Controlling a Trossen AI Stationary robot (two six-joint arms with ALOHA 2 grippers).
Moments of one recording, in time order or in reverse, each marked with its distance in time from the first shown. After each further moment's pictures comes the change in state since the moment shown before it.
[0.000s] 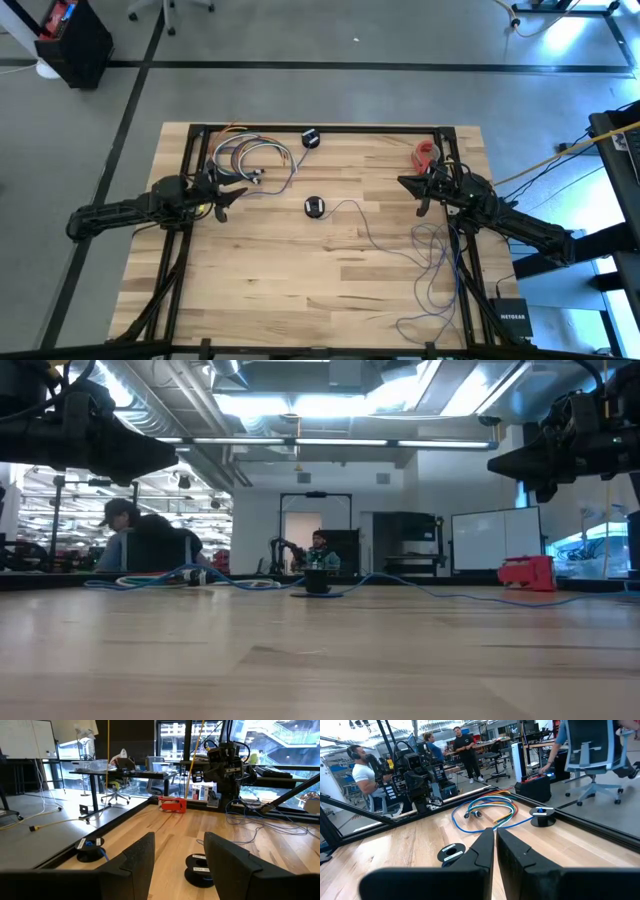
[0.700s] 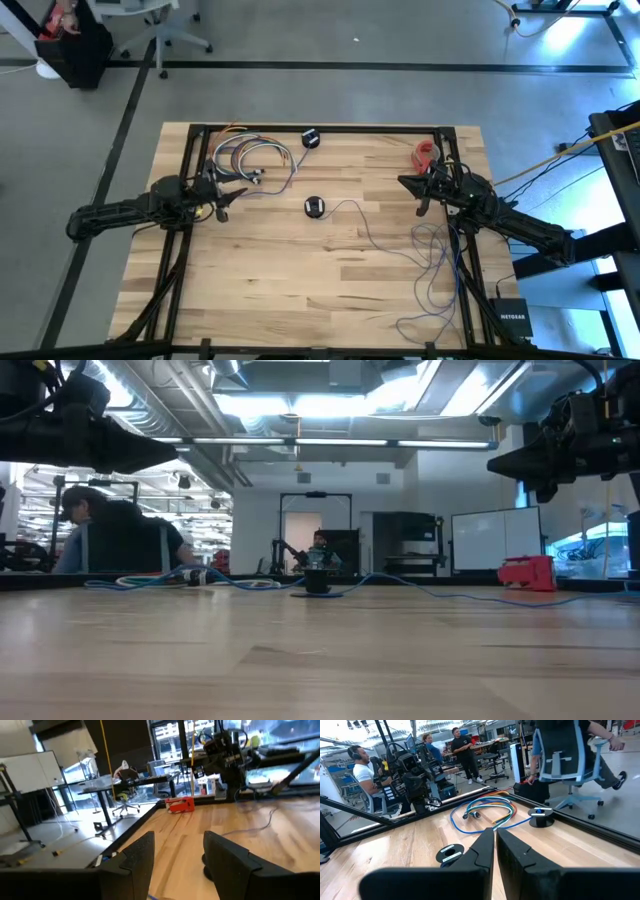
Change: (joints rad) left arm 0.000 0.000 0.000 0.021 0.000 0.167; right arm 0.000 0.000 -0.001 0.007 0.009 0.000
